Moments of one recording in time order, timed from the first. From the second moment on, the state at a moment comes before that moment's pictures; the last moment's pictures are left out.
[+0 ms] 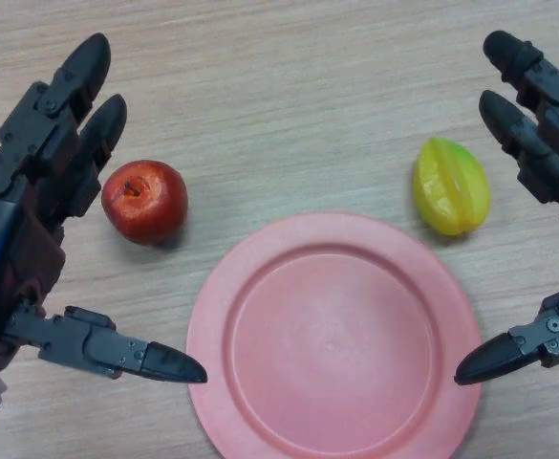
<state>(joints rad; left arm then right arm) 0.06 0.23 0.20 -0.86 -0.22 0.42 -0.28 -0.05 -0.29 -0.16 -0.86 0.16 0.56 0.34</state>
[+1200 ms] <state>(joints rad) -0.36 0.33 0.07 0.34 0.18 -0.21 -0.03 -0.05 -0.30 -0.17 -0.86 0.19 0.57 0.34</state>
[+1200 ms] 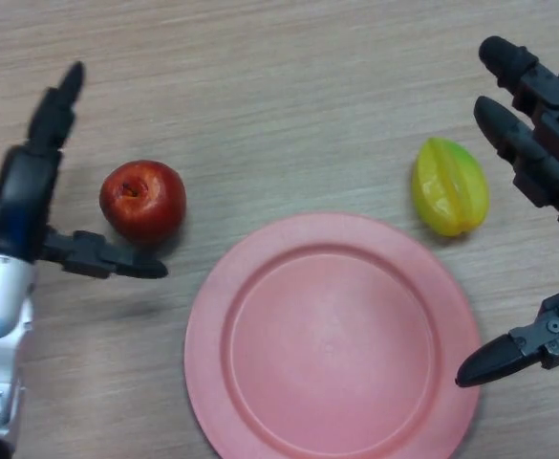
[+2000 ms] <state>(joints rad) -0.27 0.33 0.03 0.05 0.45 -0.22 -0.09 -0.07 -0.31 -0.24 -0.87 0.20 0.58 0.33</state>
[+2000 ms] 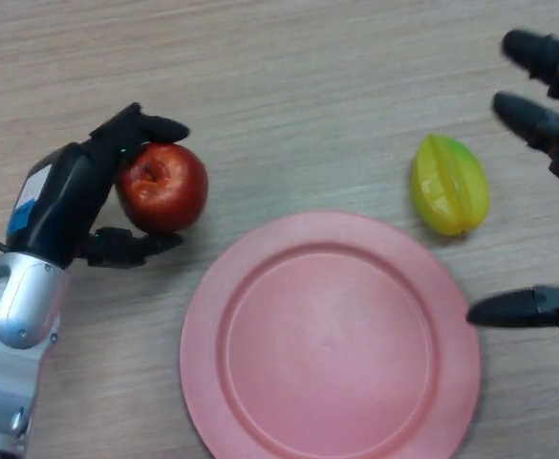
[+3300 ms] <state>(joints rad) -0.09 0.27 0.17 -0.64 0.00 0.33 -0.40 -0.08 -0.32 -0.24 -0.82 0.18 0.58 0.36</state>
